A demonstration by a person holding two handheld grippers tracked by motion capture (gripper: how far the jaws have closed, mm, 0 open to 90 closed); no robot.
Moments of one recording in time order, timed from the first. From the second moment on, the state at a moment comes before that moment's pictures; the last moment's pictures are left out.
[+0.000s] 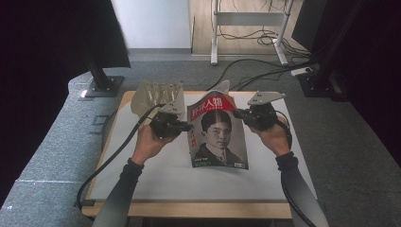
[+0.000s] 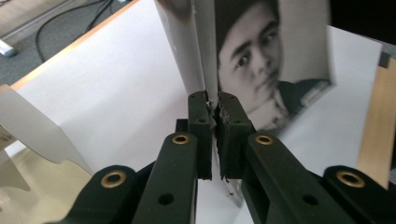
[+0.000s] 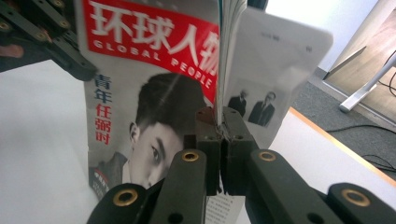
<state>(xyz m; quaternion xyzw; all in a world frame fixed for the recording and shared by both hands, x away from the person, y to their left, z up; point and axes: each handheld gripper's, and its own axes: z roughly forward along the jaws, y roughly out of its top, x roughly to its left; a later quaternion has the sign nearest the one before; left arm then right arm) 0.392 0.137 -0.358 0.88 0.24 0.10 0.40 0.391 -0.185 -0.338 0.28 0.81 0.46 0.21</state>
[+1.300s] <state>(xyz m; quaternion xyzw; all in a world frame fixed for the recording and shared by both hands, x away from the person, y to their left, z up) 0.383 0.092 -0.347 0.90 0.18 0.11 0.38 0.354 -0.230 -0.358 0.27 0.81 0.48 0.21</state>
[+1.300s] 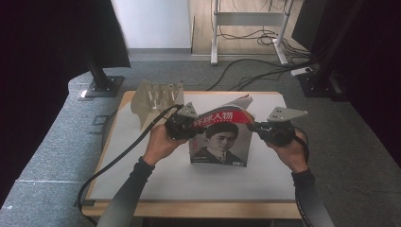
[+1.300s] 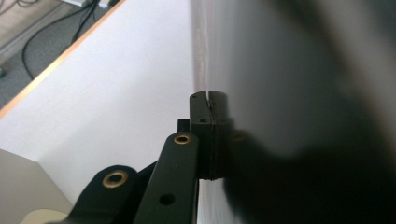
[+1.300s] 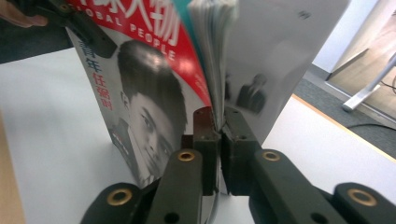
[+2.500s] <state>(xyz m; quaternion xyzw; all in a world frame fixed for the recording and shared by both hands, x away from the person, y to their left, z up) 0.368 0.192 -0.327 0.86 0.27 0.11 0.42 0.362 -0.231 -0.472 0.38 0.80 0.42 0.19</state>
